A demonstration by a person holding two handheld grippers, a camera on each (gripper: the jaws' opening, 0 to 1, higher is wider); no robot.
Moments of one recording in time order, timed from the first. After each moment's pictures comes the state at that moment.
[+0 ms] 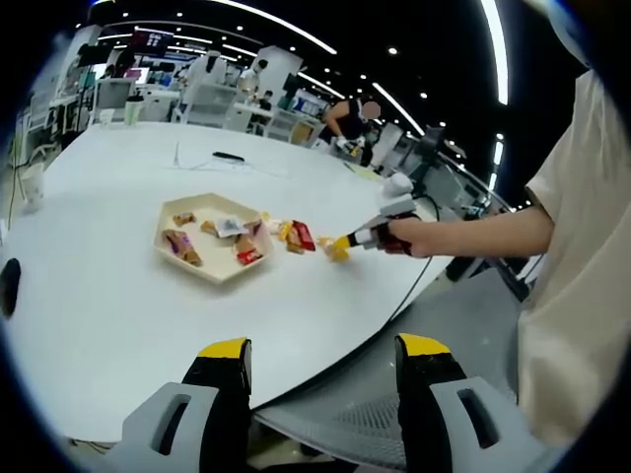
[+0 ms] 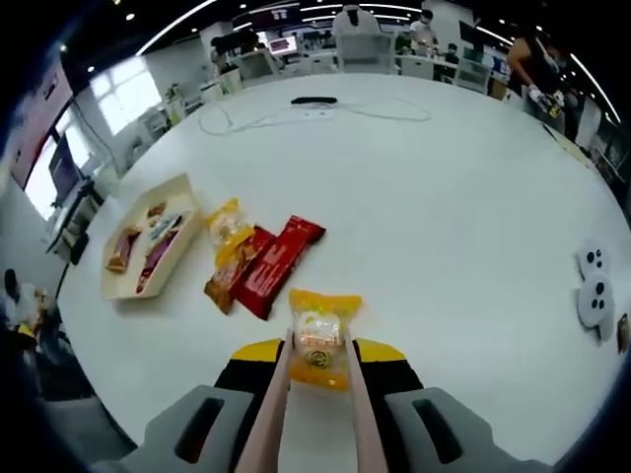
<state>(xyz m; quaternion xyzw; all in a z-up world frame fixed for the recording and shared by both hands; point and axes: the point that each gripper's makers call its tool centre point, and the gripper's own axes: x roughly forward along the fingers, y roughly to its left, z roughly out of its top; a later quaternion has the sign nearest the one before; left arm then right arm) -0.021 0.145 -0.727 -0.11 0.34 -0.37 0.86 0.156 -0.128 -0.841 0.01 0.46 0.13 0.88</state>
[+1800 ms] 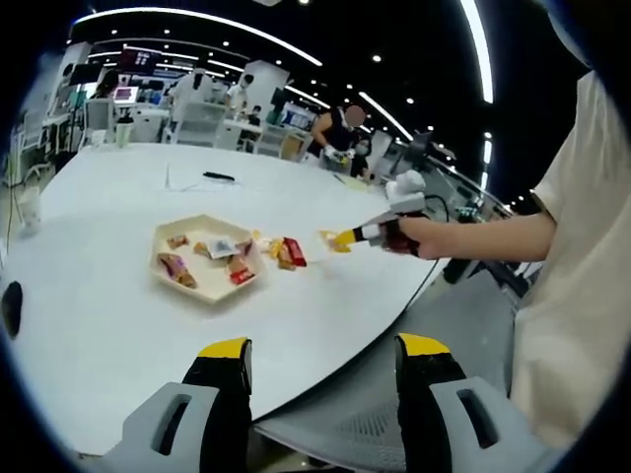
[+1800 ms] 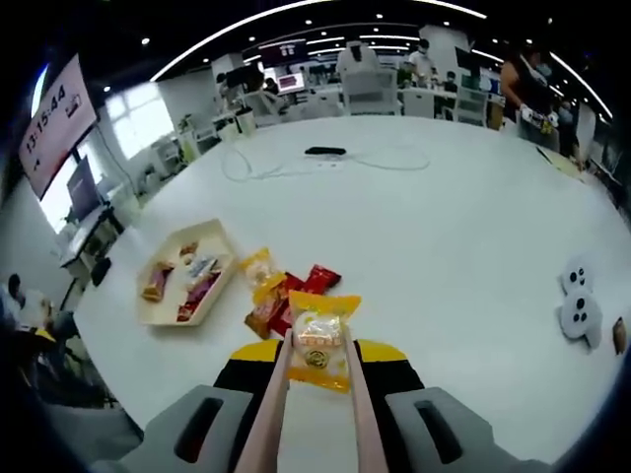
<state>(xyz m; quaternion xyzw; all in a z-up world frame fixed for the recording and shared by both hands) -0.022 0.140 -0.707 -0.10 0.30 -0.39 0.86 0.150 -0.121 -0.778 0.03 0.39 0.14 0.91</state>
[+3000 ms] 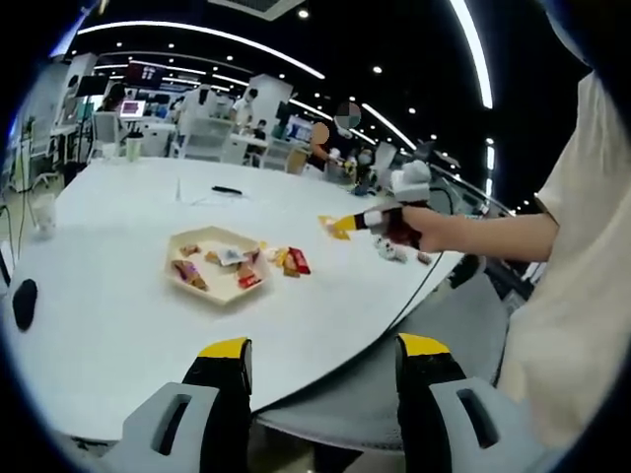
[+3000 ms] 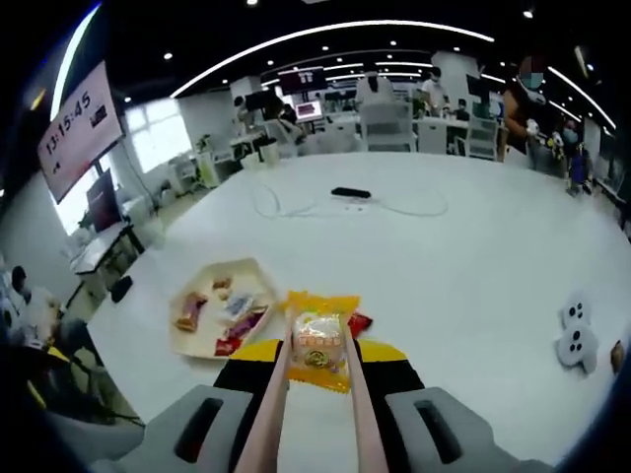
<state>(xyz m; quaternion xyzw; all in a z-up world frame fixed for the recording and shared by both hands) -0.042 0.157 -0.694 -0.10 0.28 -0.37 0.88 0.156 -0.086 -0.719 0.03 0.32 0.17 0.93</state>
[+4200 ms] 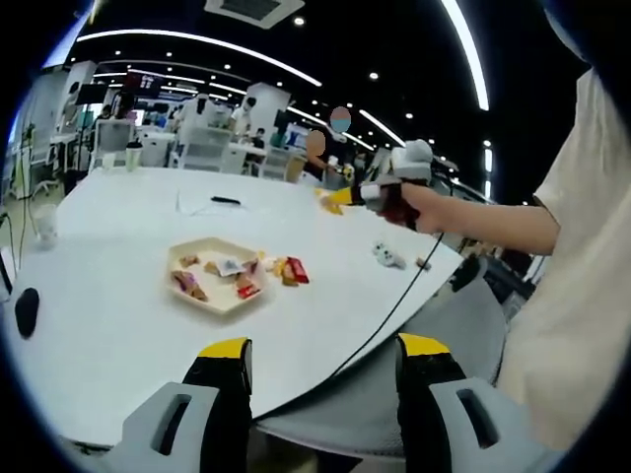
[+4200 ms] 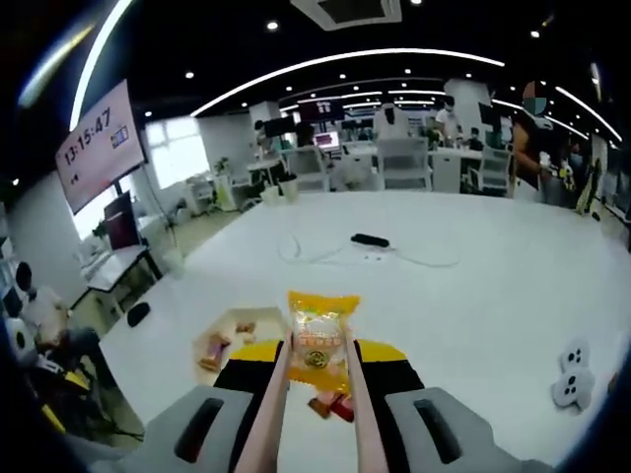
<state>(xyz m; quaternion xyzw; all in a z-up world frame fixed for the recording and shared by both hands) -0.042 0.154 -0.684 -0.10 0.26 -0.37 0.89 0.180 -0.063 -0.658 0.02 0.26 0.20 0.94</state>
